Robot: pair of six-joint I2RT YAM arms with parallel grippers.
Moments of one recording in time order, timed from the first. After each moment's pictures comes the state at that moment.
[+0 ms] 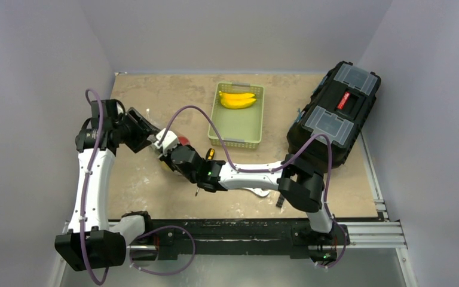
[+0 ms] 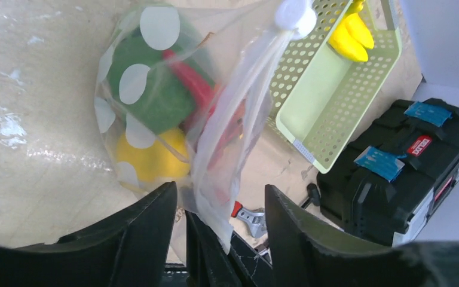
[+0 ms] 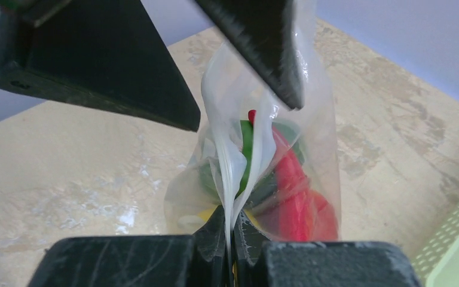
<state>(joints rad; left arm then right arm) 0.13 1.09 1.16 -0.95 0.29 -0.77 1.26 2.00 1.47 0.30 0.47 0.00</state>
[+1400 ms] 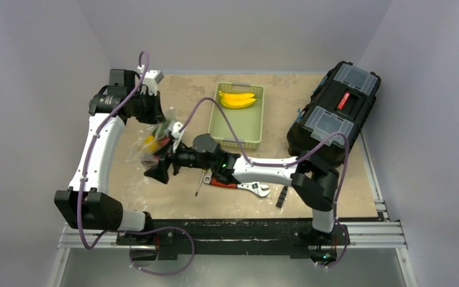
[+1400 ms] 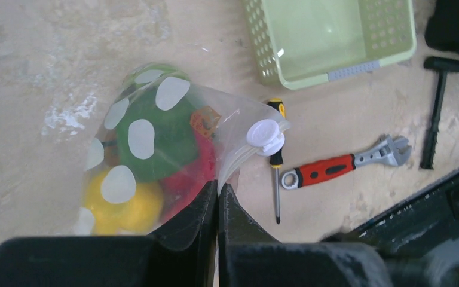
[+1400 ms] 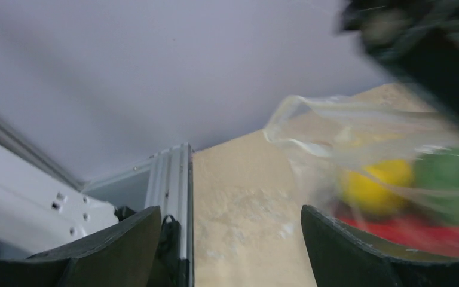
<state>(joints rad) -0.03 1.39 1.50 -0.99 0.36 0.07 1.15 1.88 1.32 0.57 -0.26 0.34</state>
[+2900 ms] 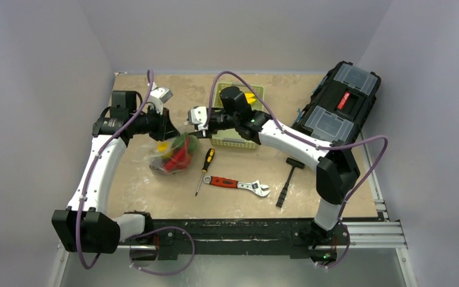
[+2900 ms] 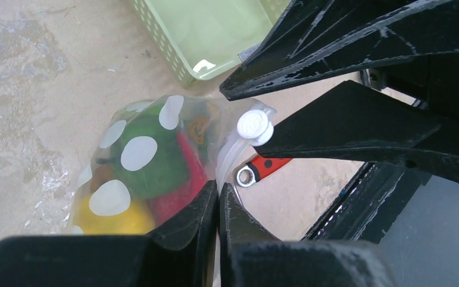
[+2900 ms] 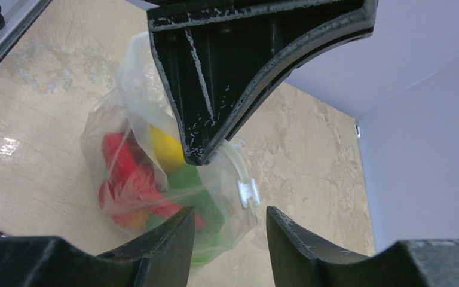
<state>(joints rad) -0.04 1.21 1.20 -0.81 0.71 0.19 0.81 1.78 1.50 -0.08 -0.64 -0.78</state>
